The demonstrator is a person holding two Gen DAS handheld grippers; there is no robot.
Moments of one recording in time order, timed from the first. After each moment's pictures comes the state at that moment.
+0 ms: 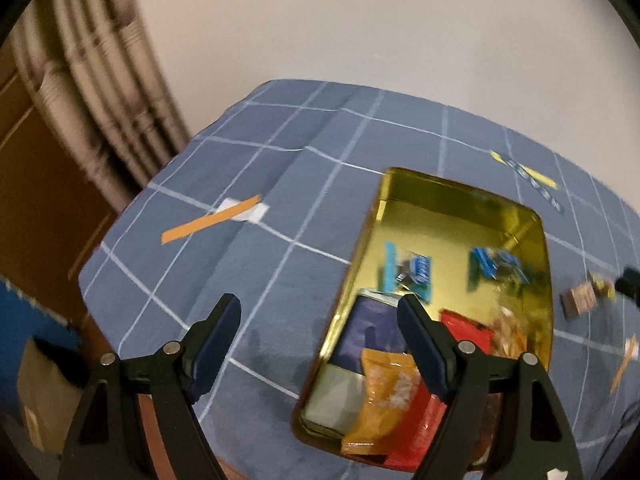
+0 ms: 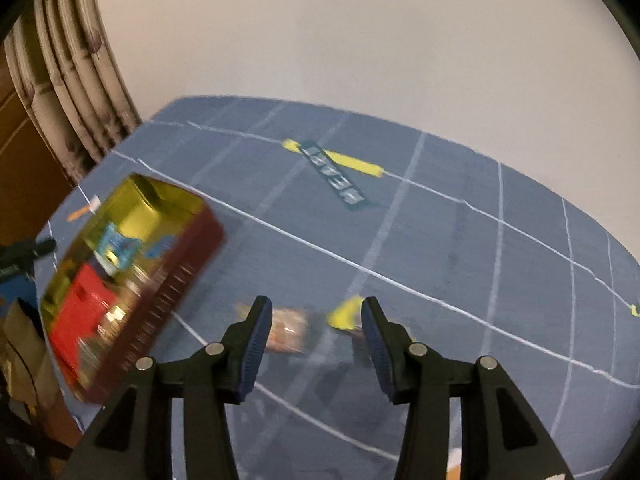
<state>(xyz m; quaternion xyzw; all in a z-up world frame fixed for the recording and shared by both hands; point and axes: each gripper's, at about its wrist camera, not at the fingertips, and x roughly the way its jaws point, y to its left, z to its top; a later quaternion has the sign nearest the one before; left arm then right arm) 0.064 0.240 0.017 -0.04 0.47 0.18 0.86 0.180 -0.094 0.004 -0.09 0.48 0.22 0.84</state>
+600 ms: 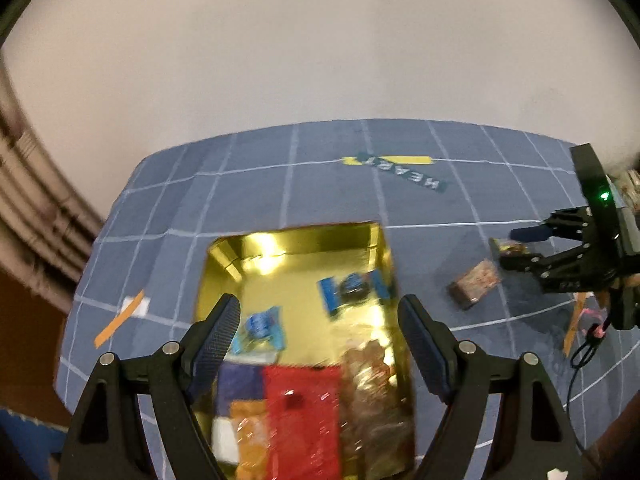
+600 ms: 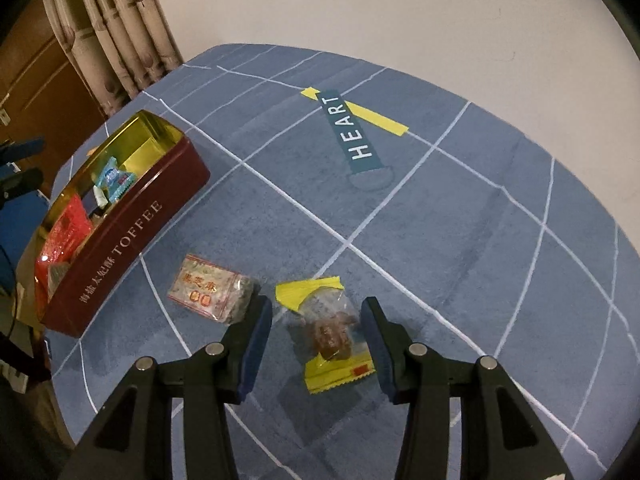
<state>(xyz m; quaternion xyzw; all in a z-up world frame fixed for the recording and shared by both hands) 0.116 0.126 0.046 0.07 0.47 0.01 0.88 0.210 -0.111 -0.040 -0.13 0.51 0.32 0.79</state>
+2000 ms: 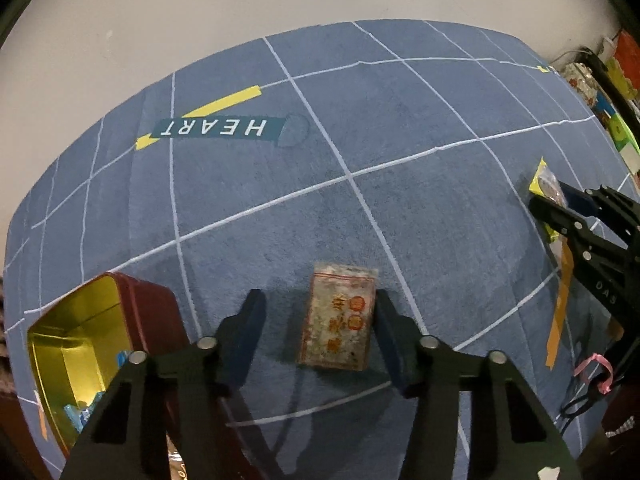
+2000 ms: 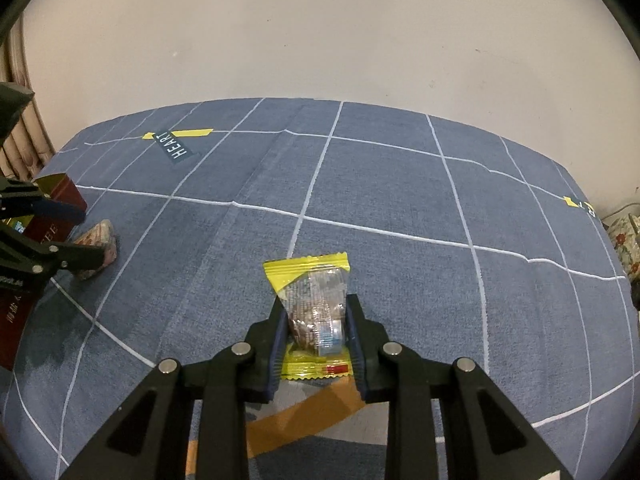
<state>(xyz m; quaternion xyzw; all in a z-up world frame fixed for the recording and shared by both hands) 0.191 -0.004 -0.052 0.13 0.57 -0.15 0.80 0.134 -0.214 -0.050 -0.04 0.44 0.05 0.90</state>
